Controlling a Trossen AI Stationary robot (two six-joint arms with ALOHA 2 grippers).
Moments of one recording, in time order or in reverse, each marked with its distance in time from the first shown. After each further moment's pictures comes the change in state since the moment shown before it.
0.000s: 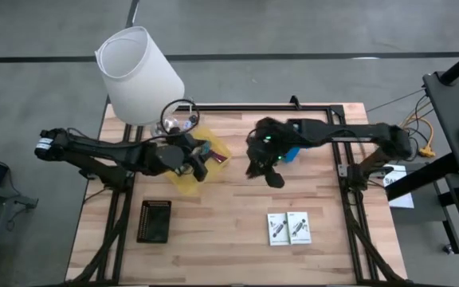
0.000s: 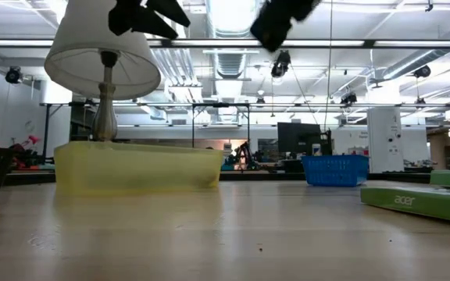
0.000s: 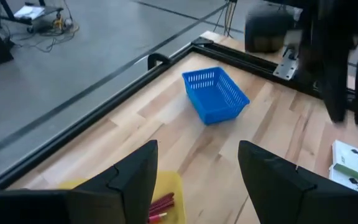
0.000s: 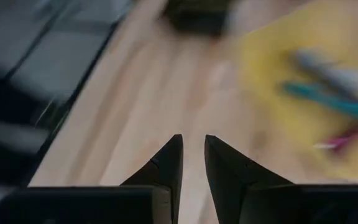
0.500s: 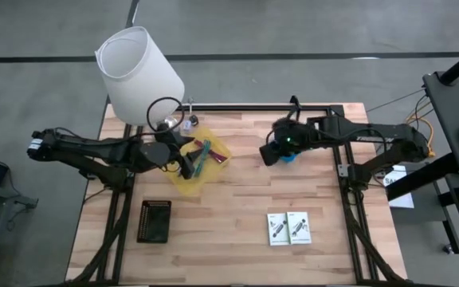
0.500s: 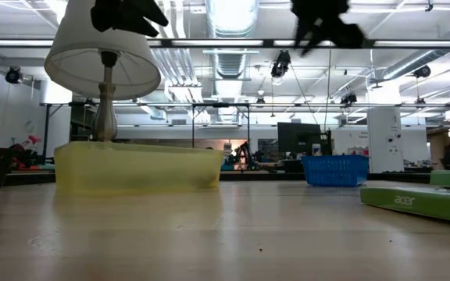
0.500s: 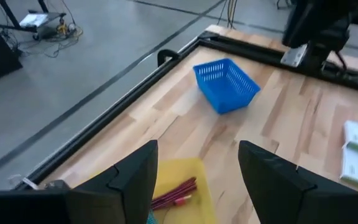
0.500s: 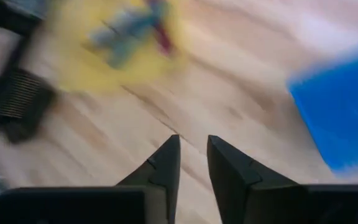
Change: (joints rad) left arm 0.000 -0.134 -0.041 -0.113 0.002 0.059; right arm 0.055 -0.145 -0.004 -0.347 0.583 1.106
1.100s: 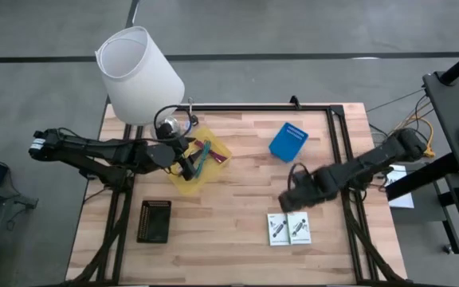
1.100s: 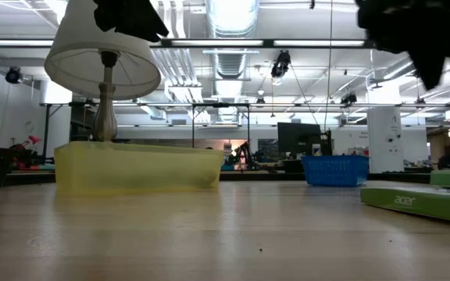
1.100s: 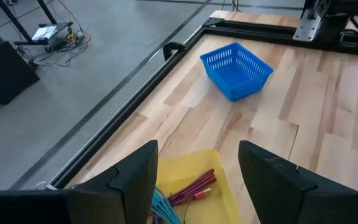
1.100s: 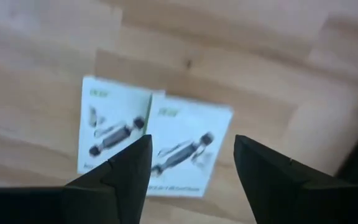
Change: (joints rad) left arm 0.002 0.036 0.000 -0.017 -0.024 0.099; right arm 0.455 0.050 -0.251 -0.181 -0.155 0.756
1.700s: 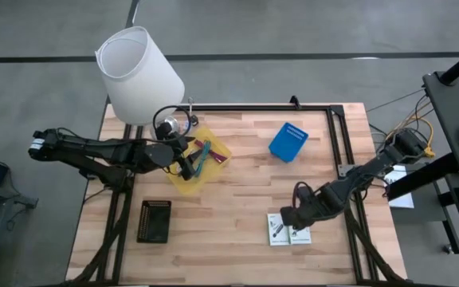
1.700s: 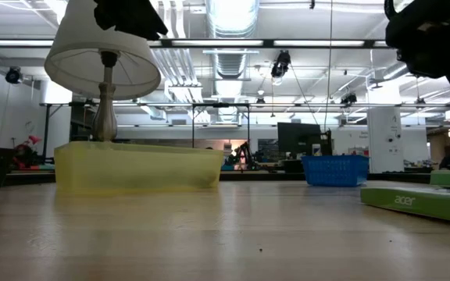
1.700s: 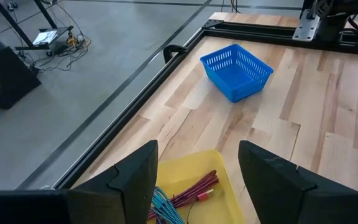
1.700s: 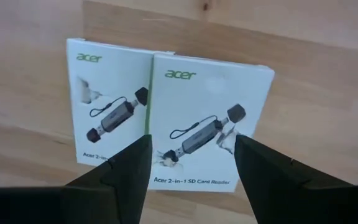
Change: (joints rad) left arm 0.000 -0.008 0.000 0.001 0.000 0.025; right arm 0.152 0.000 -0.186 0.298 0.006 0.236
